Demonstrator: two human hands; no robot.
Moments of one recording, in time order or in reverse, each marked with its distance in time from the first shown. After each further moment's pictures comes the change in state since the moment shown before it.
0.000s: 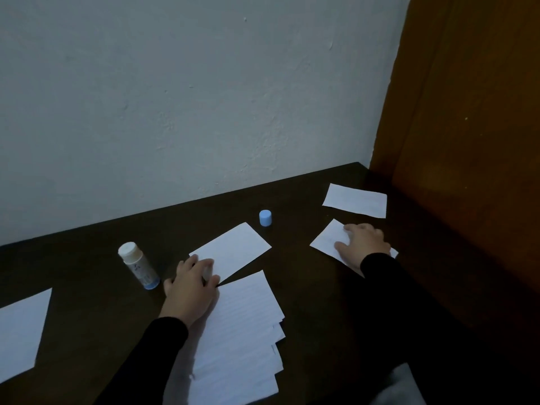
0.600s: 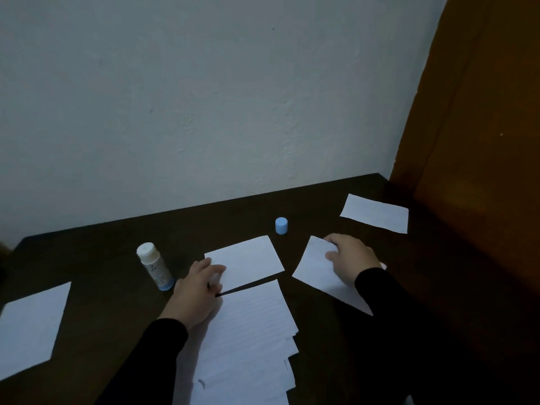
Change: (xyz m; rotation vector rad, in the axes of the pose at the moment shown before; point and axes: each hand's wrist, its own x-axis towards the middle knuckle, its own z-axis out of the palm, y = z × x) left_hand 0.004 -0.015 -0.009 -0.074 -0.054 0.067; right_hand -0.013 -0.044 0.006 0.131 -0.043 -0.275
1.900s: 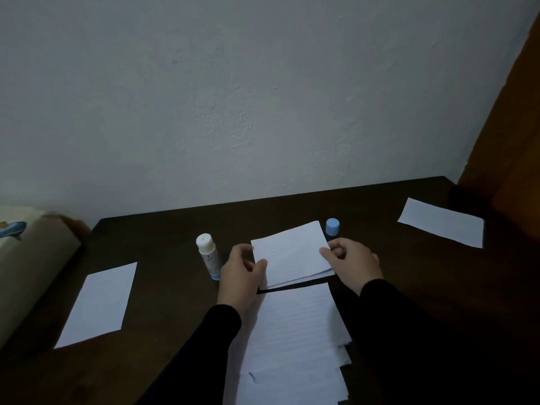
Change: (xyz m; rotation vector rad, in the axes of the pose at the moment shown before) left_hand 0.001 0.005 -0.005 -0.547 0.310 -0.222; right_hand 0.006 -0.064 0.050 0.320 -0.042 -0.107
